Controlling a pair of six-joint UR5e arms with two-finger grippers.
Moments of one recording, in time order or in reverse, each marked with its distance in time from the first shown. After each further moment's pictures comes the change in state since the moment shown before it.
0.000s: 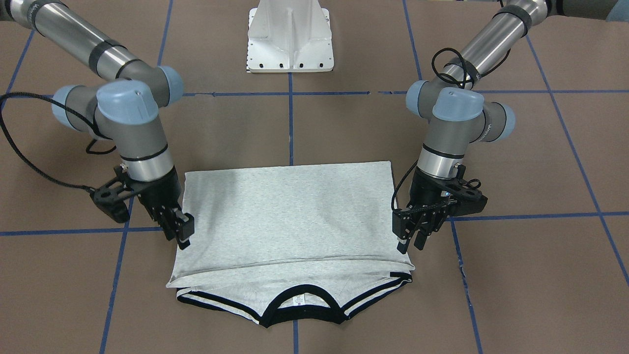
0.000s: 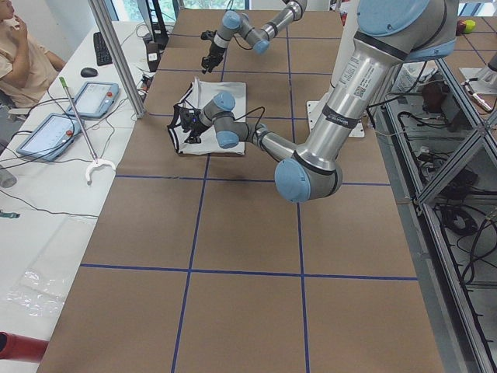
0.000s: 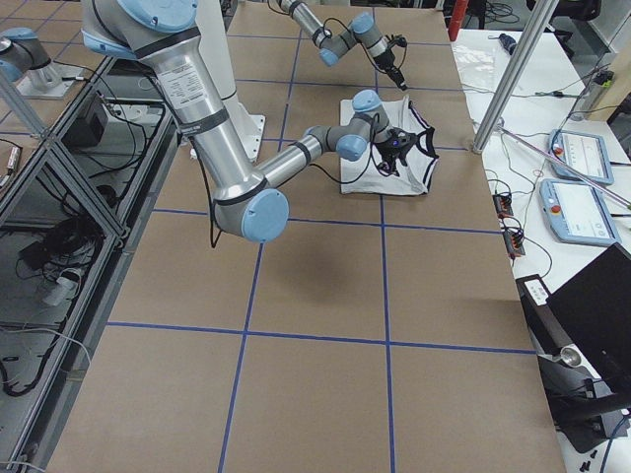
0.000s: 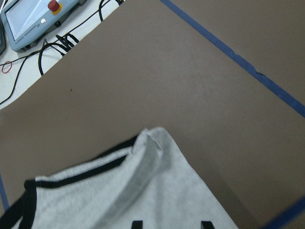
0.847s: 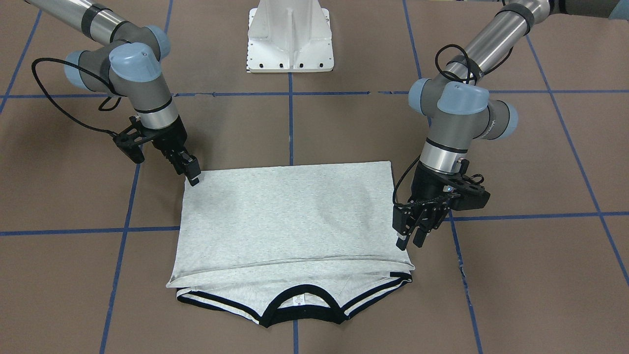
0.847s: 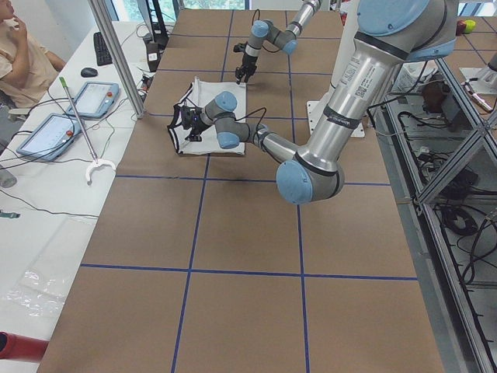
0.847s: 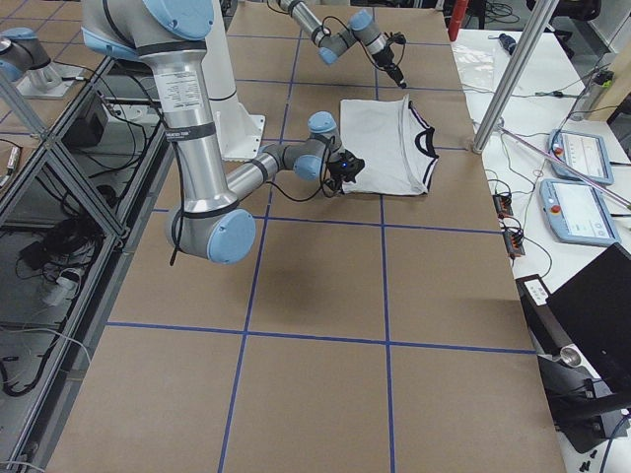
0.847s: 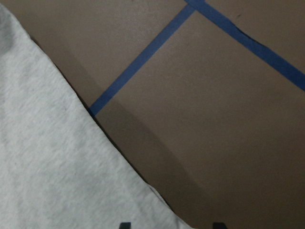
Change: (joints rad) left arm -0.001 0.017 -0.020 -0.040 -0.002 -0.003; right arm -0.174 -0.173 0.100 0.009 0.008 0.180
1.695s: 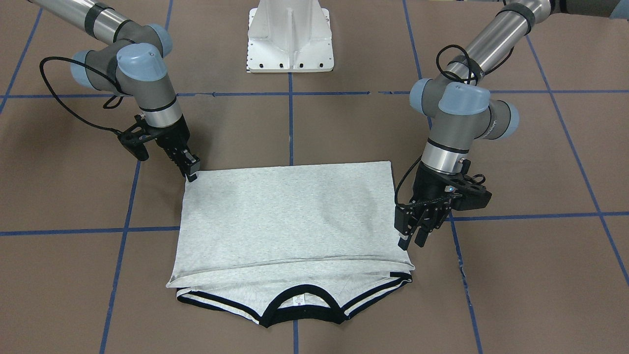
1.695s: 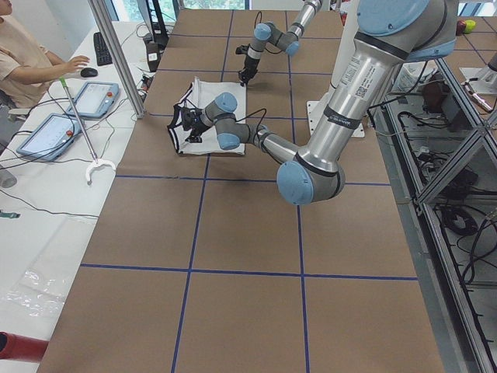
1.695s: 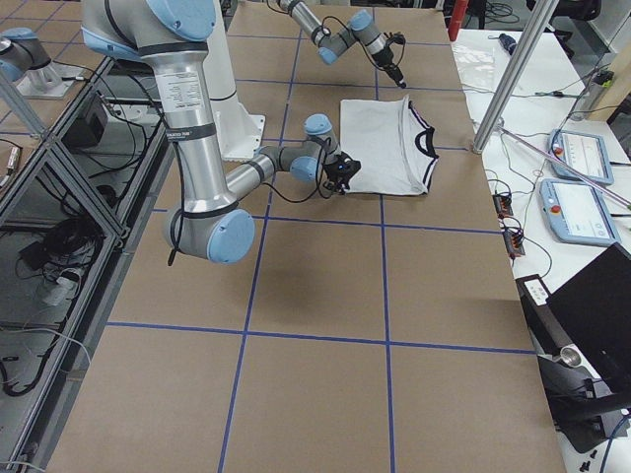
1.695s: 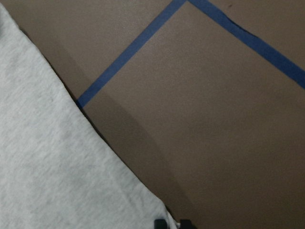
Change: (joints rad) left arm 0.000 0.005 -0.001 0.001 0.001 -0.006; right arm -0.024 -0.008 0.001 -0.001 -0.032 0.003
